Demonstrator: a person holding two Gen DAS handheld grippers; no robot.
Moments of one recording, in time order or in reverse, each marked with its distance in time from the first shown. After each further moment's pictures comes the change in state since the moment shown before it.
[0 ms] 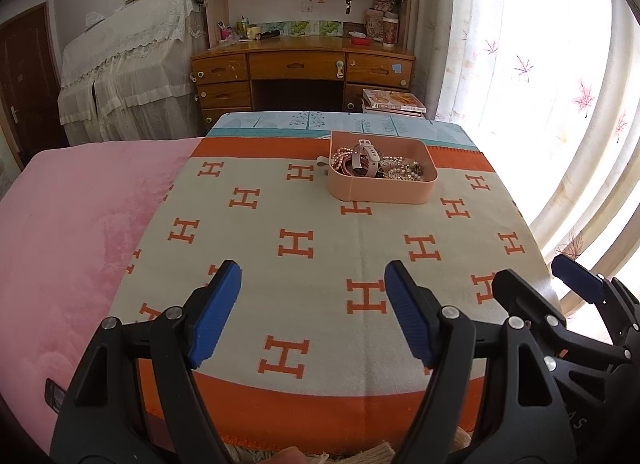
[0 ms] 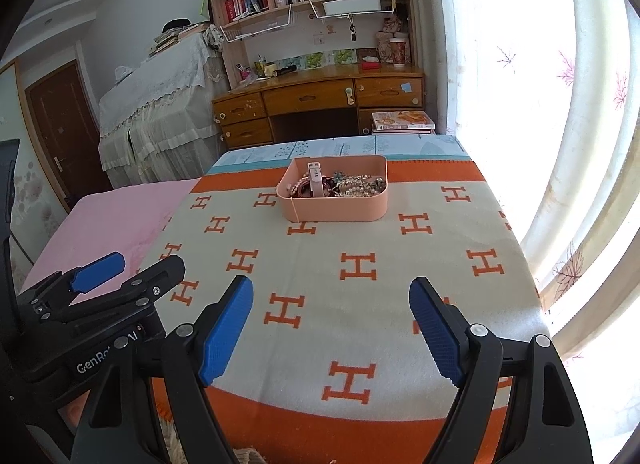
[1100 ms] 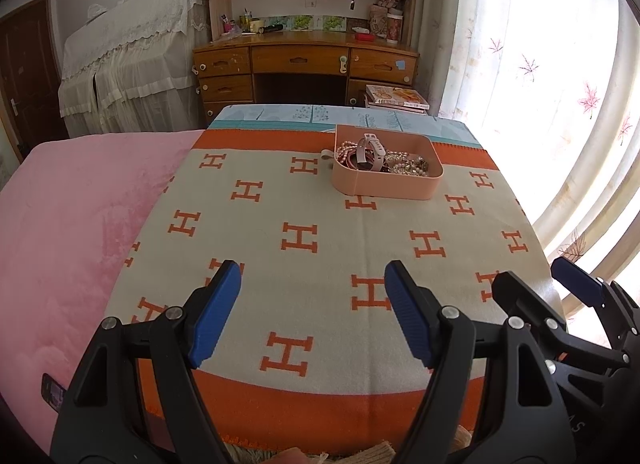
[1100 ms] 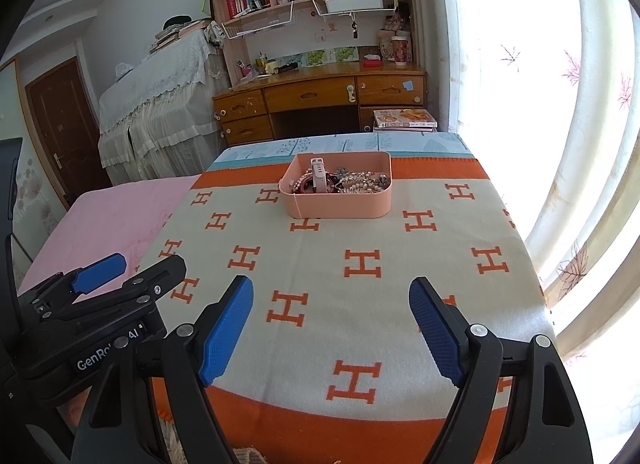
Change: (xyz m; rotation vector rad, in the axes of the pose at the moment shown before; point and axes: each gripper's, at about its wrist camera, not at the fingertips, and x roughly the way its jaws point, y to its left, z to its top) left arm 0.006 0.000 -0.002 -0.014 0.021 0.005; right arm 0.005 0.001 -0.002 0.001 0.011 0.008
